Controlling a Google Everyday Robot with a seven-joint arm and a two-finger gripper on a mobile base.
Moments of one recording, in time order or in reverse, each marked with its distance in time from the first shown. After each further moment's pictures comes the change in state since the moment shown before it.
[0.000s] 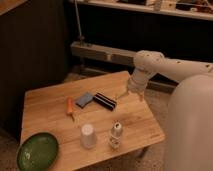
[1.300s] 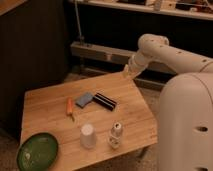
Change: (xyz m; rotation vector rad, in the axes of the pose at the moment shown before) arm -0.141 -0.010 -0.067 -0.129 -0.329 -0.109
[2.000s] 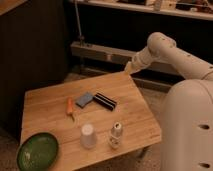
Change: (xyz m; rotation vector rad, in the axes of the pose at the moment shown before) arm -0.006 0.006 0.001 -0.078 -0.036 -0.034
